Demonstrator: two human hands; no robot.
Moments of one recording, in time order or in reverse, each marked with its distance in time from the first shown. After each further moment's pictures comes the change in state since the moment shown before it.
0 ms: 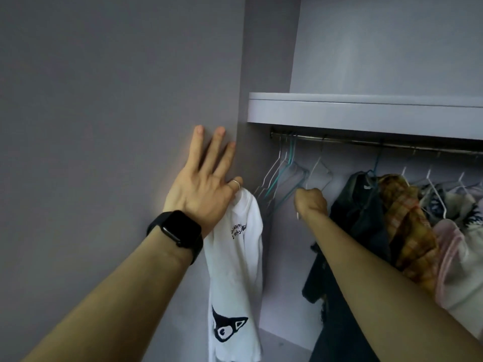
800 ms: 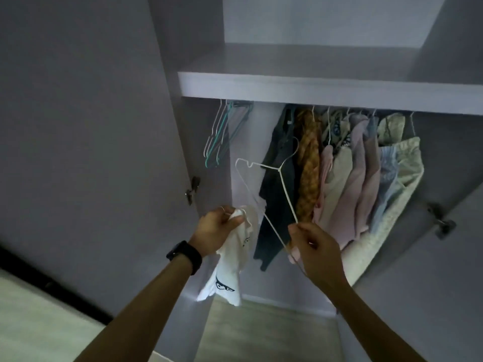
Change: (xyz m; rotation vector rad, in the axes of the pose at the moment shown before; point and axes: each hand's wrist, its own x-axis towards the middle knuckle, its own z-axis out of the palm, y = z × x) left_hand -0.083 0.066 -0.111 -1.874 -0.773 -0.223; right_hand -0.319 0.057 -0.235 0.152 -0.058 -0.084
